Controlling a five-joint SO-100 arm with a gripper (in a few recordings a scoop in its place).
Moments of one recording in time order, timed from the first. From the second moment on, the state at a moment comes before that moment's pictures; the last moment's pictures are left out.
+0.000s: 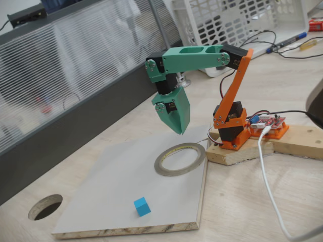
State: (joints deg) arm 15.8 120.9 115.0 100.1 96.9
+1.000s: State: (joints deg) arm -35.2 120.9 115.0 100.3 96.9
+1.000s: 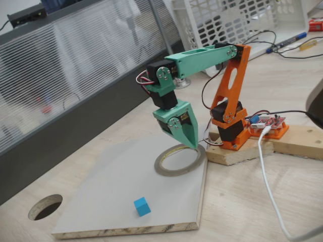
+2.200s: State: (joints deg) arm -37.5 78.7 68.8 100.1 96.9
